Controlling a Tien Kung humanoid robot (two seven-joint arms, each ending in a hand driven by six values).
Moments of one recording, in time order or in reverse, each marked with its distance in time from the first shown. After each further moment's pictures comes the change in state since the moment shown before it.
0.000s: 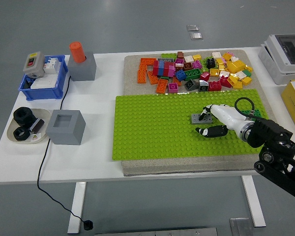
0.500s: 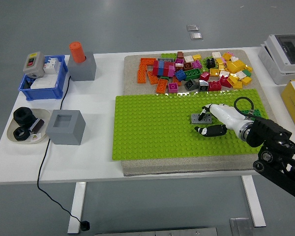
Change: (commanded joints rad) left arm 0.000 0.000 0.001 0.000 0.000 0.000 -0.001; right arm 0.003 0.006 0.010 -0.002 0.009 -0.009 0.006
